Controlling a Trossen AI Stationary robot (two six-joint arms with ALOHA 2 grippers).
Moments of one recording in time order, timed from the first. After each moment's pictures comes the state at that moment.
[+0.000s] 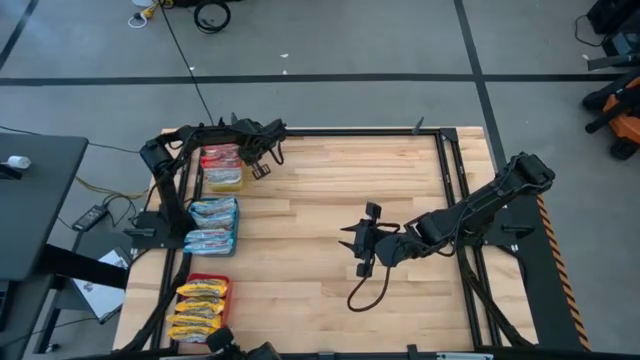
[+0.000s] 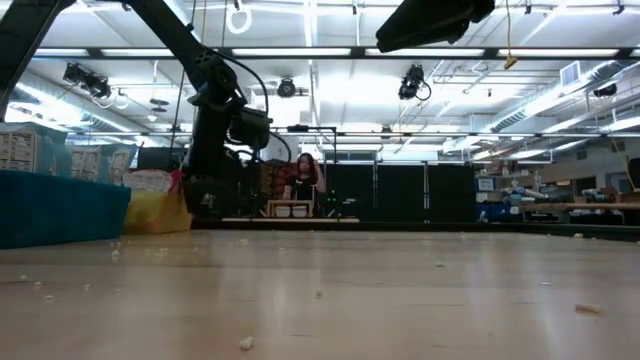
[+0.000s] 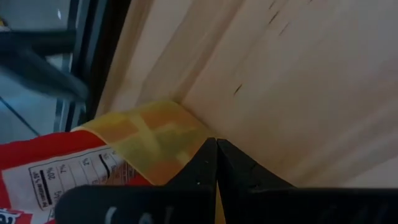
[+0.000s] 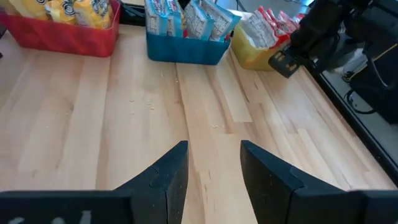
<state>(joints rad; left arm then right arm) 0.68 1.85 1.17 -0.87 -0.47 0.09 0.46 1.47 1.00 -0.17 0.66 0.19</state>
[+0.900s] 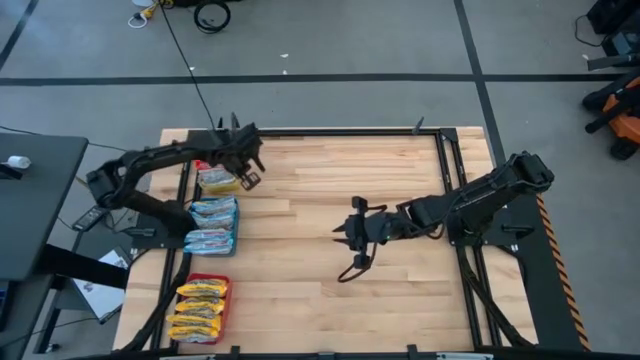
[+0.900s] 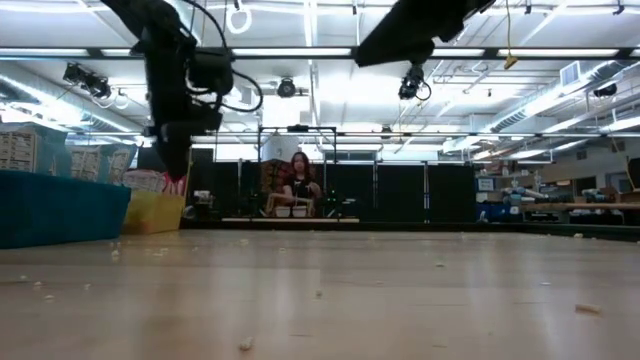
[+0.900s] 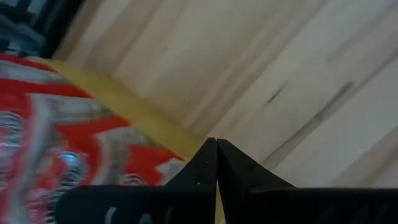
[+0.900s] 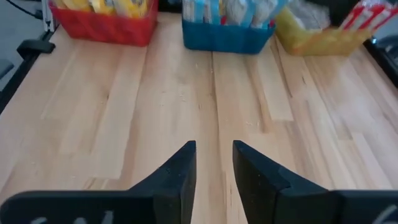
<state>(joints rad) 0.60 1.39 0.94 -0.87 -0.21 -0.05 0.30 1.47 1.00 -0.13 0.30 0.10</state>
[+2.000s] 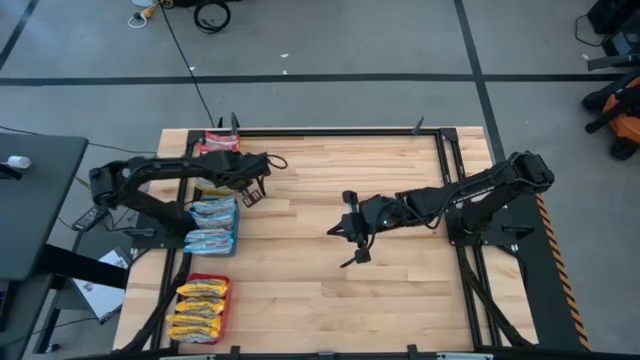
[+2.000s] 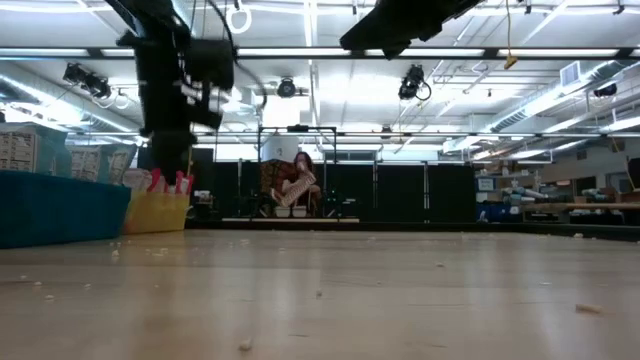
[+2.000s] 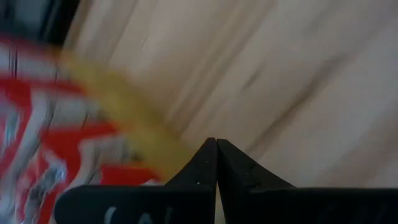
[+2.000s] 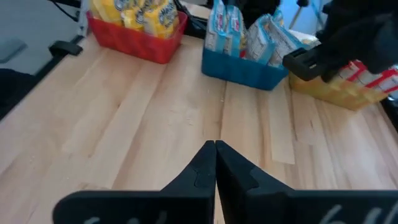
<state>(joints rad) 0.37 1.39 0.86 -0.87 -0.40 -0.20 0.20 1.46 1.00 -0.04 0.11 -0.13</state>
